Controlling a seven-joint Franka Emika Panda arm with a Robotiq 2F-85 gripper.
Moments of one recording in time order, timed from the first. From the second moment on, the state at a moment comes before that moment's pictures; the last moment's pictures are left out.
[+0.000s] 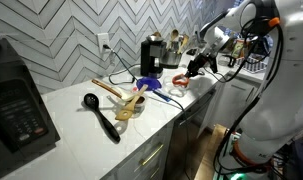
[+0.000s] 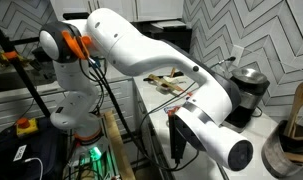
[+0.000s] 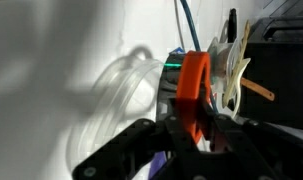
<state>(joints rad) -0.56 0.20 -0.39 -1.99 0.74 1.44 -0.87</state>
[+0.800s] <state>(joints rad) -0.54 0.16 -0.40 -2.01 0.86 1.56 -0.82</state>
